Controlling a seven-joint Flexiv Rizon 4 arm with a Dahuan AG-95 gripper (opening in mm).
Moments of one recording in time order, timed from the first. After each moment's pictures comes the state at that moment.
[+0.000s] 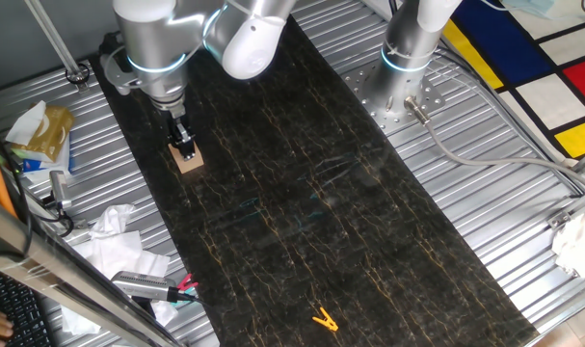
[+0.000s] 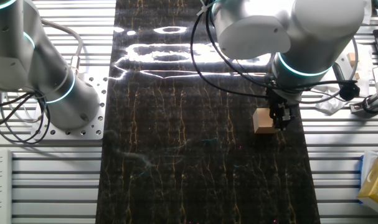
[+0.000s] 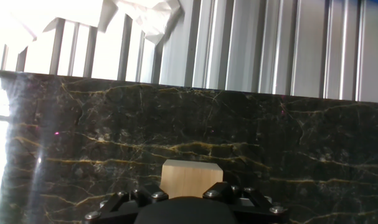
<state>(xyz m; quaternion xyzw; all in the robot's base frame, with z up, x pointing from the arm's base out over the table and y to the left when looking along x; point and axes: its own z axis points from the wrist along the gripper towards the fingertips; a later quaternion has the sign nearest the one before) 0.597 -0.054 0.070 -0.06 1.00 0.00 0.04</state>
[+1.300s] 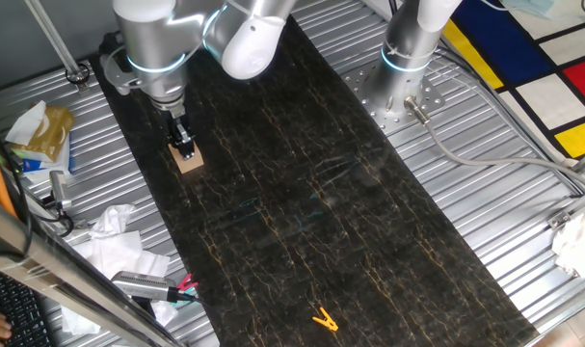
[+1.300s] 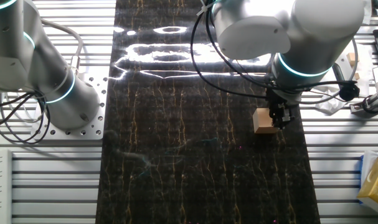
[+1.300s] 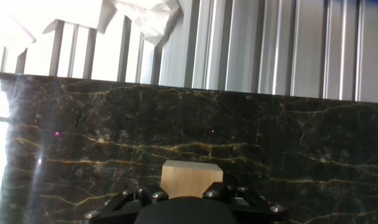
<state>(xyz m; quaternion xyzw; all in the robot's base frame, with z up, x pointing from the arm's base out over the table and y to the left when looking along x) 0.597 -0.055 0.069 -0.07 1.00 0.00 0.04</state>
